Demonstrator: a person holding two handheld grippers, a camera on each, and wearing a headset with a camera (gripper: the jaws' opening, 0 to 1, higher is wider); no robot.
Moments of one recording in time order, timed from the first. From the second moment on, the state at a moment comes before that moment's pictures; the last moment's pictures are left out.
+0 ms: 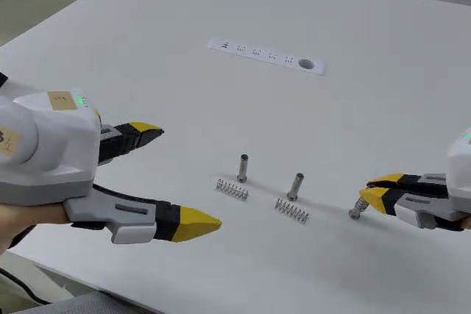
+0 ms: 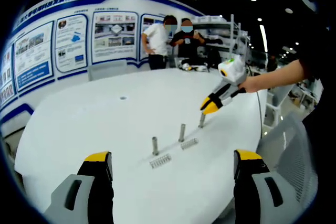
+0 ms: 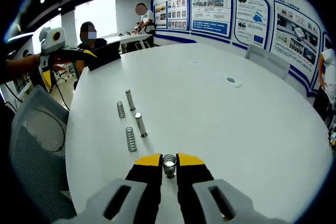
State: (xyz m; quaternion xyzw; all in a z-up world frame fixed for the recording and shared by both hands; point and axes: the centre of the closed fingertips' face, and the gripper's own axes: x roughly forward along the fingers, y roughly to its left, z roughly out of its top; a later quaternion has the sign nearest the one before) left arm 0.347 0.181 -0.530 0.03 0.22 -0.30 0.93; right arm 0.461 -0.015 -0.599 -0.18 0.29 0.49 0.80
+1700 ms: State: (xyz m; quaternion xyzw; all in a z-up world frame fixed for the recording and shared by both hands) left arm 0.336 0.177 -0.526 0.04 0.22 -0.30 0.93; right arm 0.464 -0.011 -0.581 -0.18 0.26 0.48 0.82
